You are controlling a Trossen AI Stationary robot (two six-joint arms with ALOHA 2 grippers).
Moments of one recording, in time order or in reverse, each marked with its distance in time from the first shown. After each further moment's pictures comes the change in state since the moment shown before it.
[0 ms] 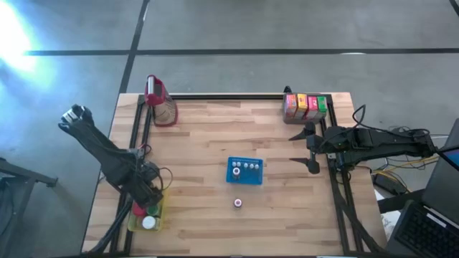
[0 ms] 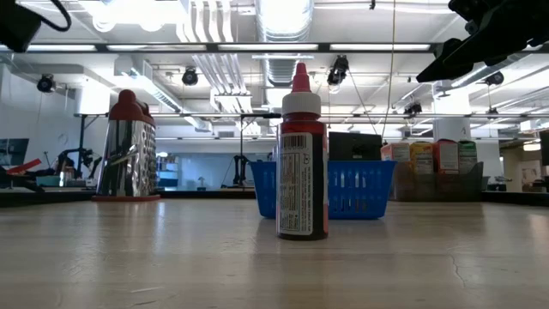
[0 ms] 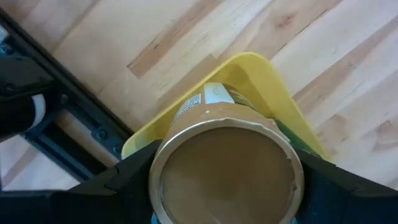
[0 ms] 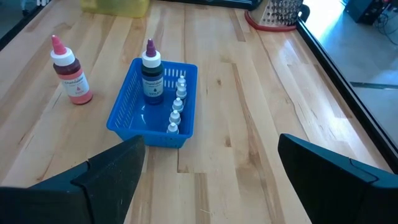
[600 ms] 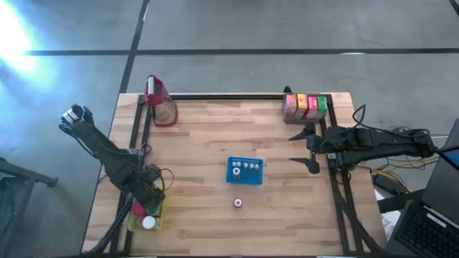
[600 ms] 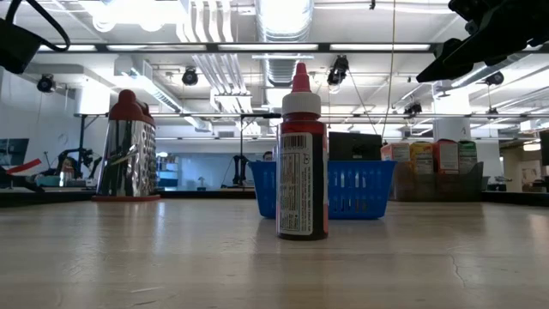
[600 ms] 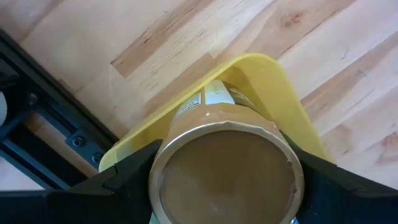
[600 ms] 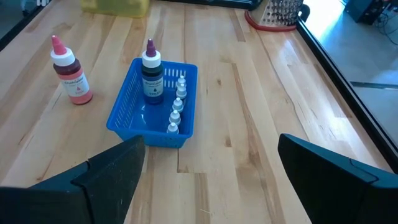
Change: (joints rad) left arm 0.000 -0.004 -0.107 0.131 0.012 -0.046; right arm 0.000 0.000 0.000 0.000 0.000 0.001
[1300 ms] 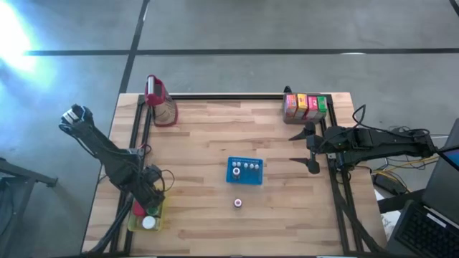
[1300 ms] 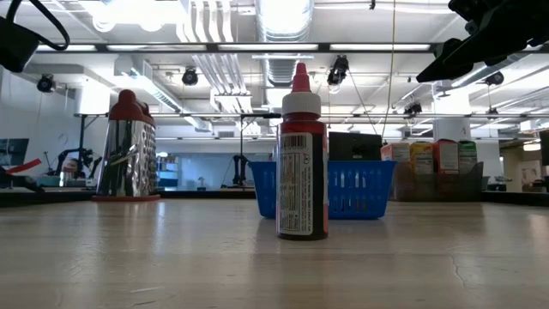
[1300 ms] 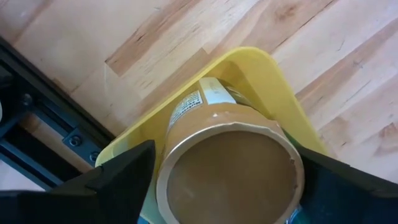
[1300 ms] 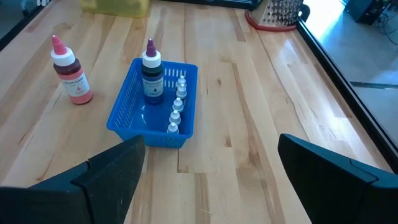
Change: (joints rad) left arm 0.000 0.001 0.007 0.004 0.010 0.032; right arm 0.000 0.000 0.000 0.000 0.000 0.000
